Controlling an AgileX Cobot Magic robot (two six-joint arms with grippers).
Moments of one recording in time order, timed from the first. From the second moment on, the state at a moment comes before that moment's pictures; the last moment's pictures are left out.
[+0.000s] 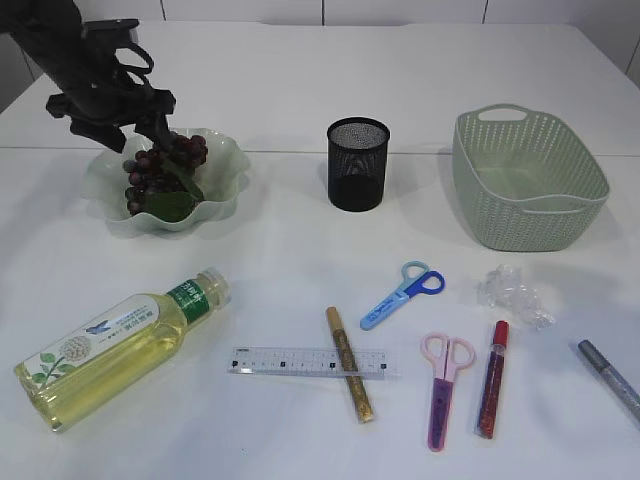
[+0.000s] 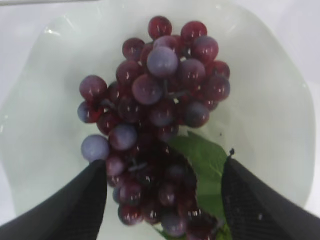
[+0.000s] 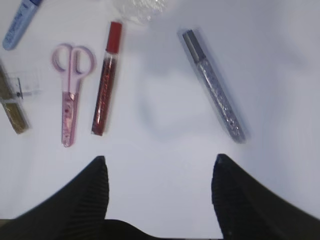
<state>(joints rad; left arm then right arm) -0.14 2.31 -2.06 -0.14 0.93 0.01 -0.05 1.20 -0.90 0.20 1.08 0.06</state>
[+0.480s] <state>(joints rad) -0.14 2.14 -2.06 -0.10 1.19 0.01 0.00 1.37 -0.98 0.21 1.00 0.01</state>
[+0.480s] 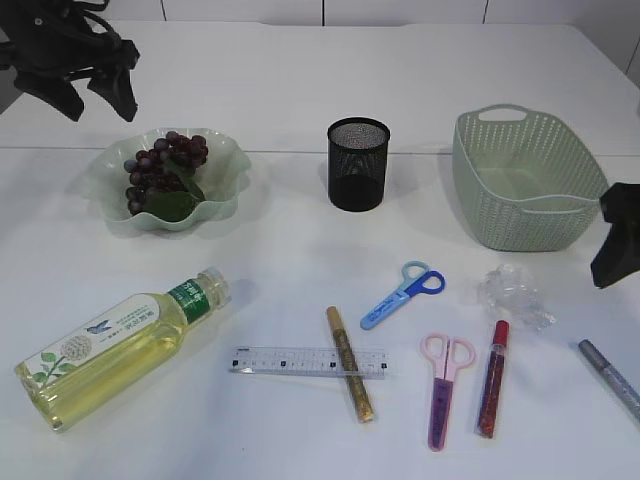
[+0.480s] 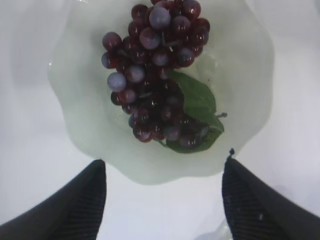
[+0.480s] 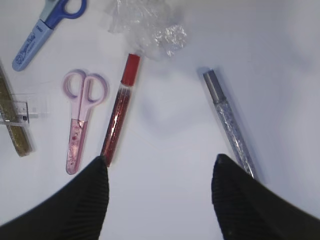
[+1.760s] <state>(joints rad) -0.14 2.10 -2.06 -0.06 1.24 0.00 0.13 1.98 -1.25 0.05 0.73 -0.02</state>
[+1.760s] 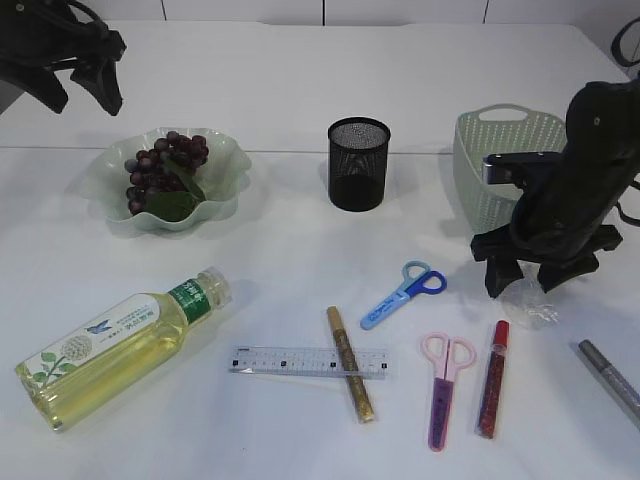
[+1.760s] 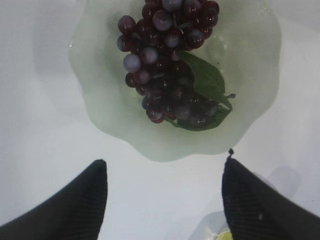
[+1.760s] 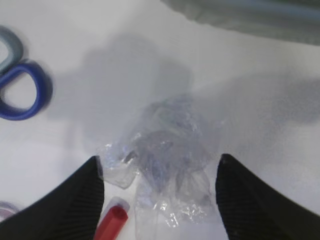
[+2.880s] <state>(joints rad) -0.14 2.10 -2.06 -0.06 1.24 0.00 0.13 2.00 -1.28 0.05 0.80 -0.02</state>
